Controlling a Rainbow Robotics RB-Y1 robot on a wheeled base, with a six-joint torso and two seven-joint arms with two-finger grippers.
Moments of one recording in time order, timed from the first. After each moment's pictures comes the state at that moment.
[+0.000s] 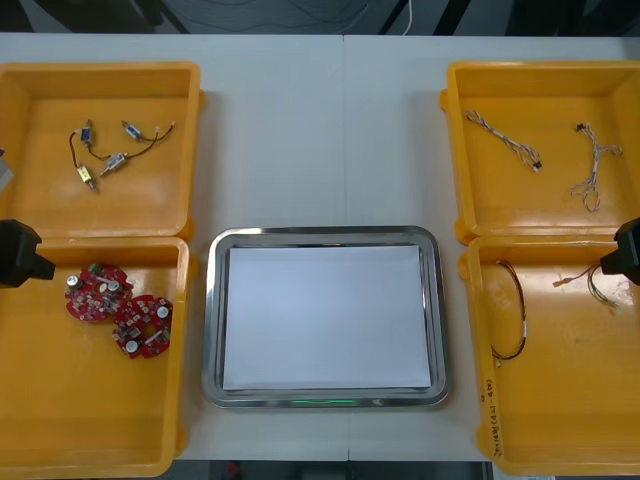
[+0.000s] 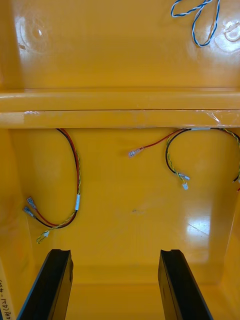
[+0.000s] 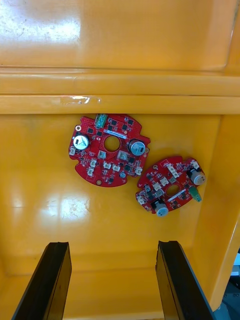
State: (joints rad) right arm -0.21 -0.88 -0.22 -2.24 -0.92 1.92 1.12; left arm -0.17 0.86 0.28 -2.19 0.99 1.91 -1.13
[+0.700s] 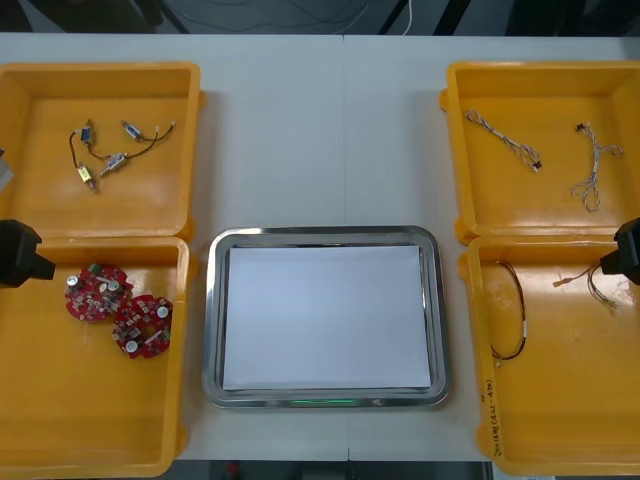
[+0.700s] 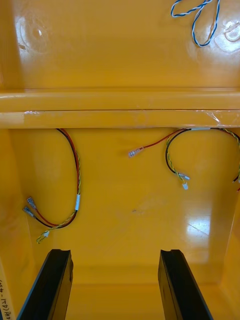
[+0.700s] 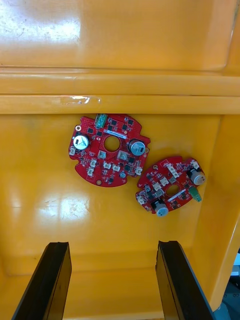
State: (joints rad) right arm -0.21 -0.88 -0.22 -2.24 -0.92 1.92 1.12; left arm -0.17 0.86 0.28 -2.19 0.99 1.91 -1.13
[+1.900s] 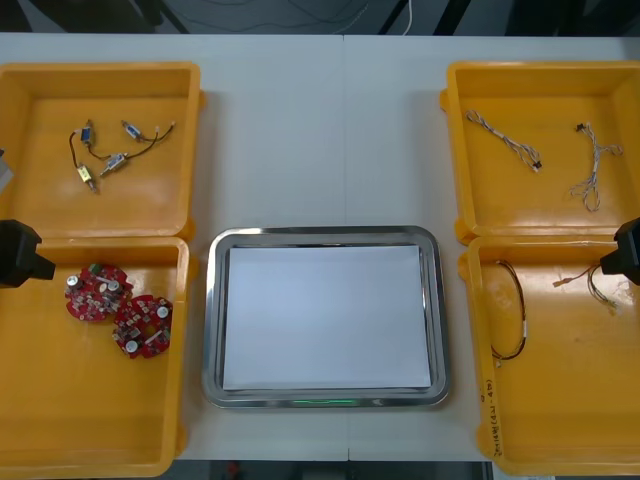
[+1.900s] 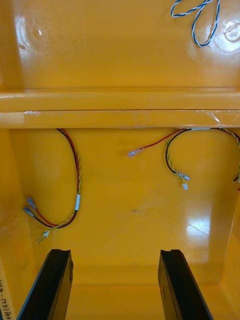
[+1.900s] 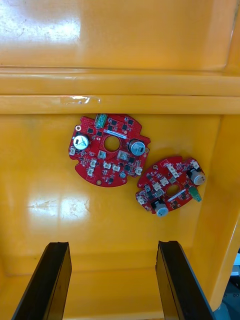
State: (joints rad) right arm -0.21 -0.88 -0.22 -2.24 -0.92 1.92 1.12; left arm -0.17 0.86 0.28 -2.19 0.99 1.91 -1.13
